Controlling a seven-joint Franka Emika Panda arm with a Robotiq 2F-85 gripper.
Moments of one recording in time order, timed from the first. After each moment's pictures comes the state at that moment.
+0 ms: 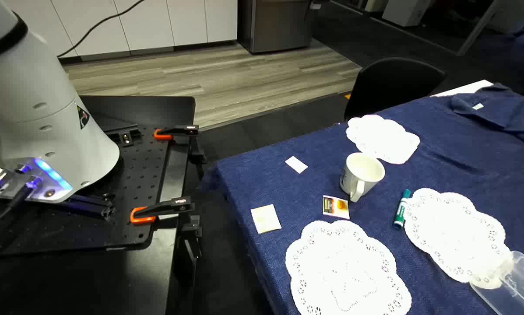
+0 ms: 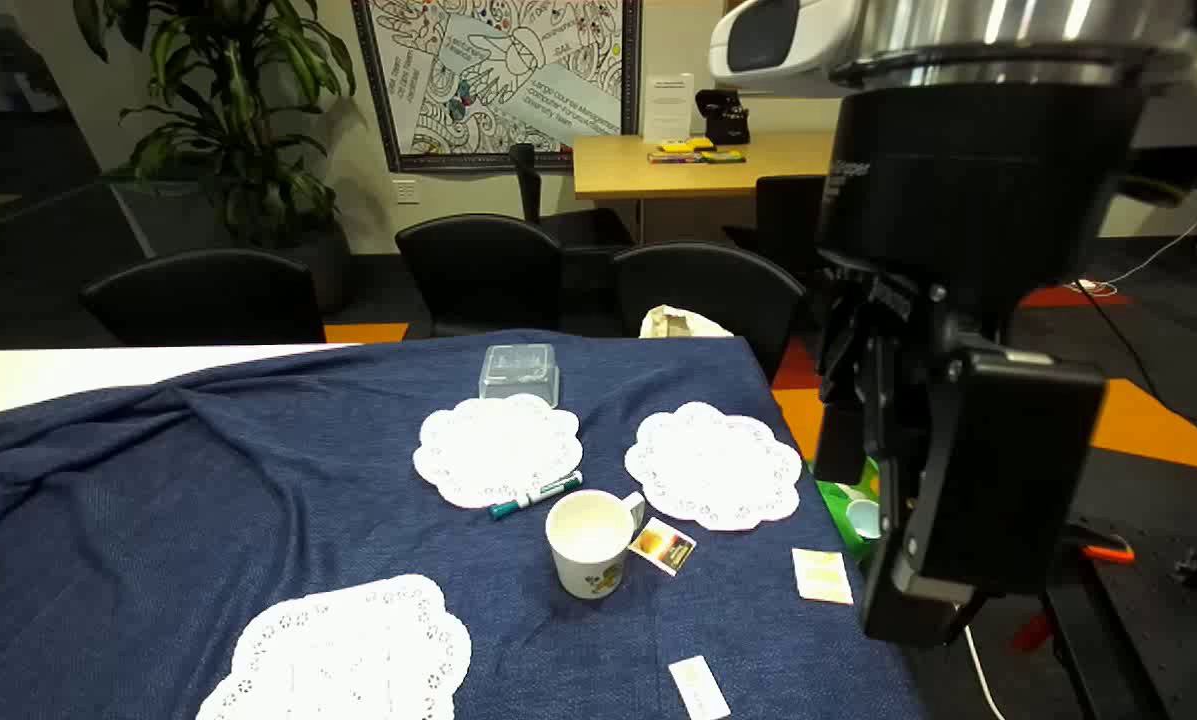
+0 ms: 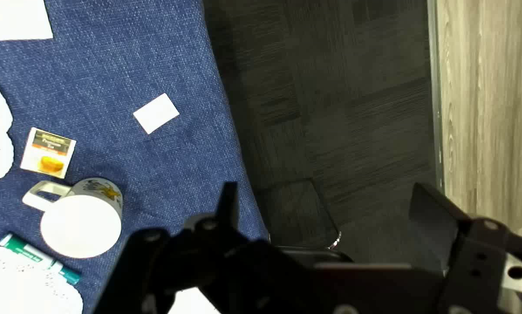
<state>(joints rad) 0.19 -0.18 0.09 -2.37 0.32 2.23 -0.03</state>
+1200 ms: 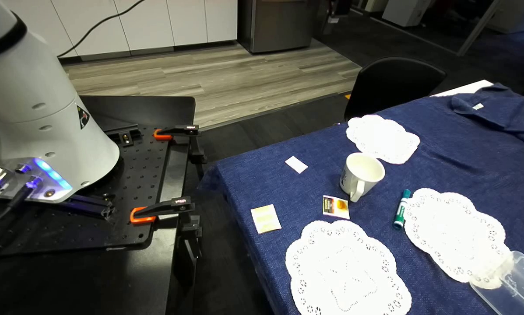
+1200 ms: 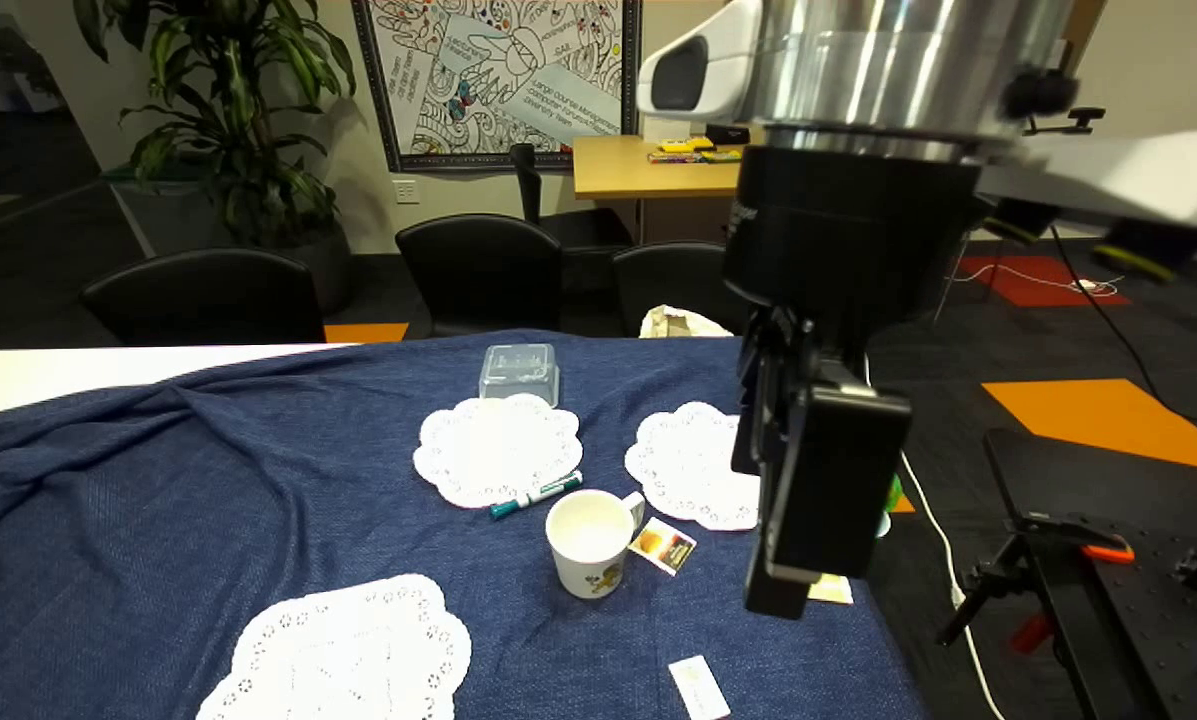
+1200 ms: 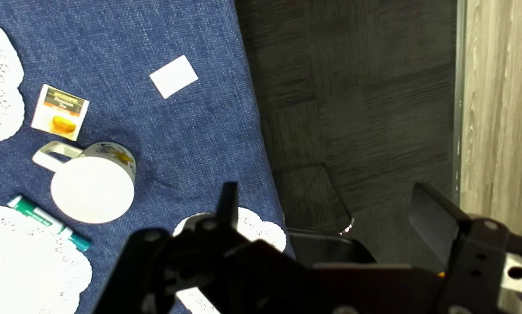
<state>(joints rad) 0.17 -0.07 0.09 -2.32 0.27 2.32 -0.07</state>
